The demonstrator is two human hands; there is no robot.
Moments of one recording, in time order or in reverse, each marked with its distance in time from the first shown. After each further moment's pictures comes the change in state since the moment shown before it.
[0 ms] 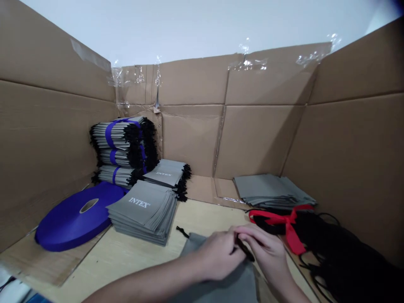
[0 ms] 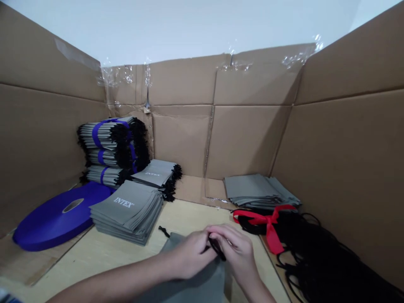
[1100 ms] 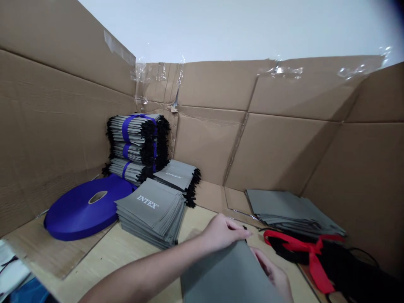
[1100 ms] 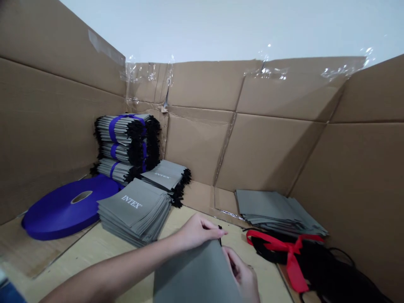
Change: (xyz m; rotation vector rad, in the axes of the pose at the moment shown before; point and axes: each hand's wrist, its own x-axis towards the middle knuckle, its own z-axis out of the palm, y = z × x) left_hand 0.031 -0.029 -0.037 -0.552 0.166 -0.162; right_hand -0.012 0.018 0.040 0.185 0.049 0.384
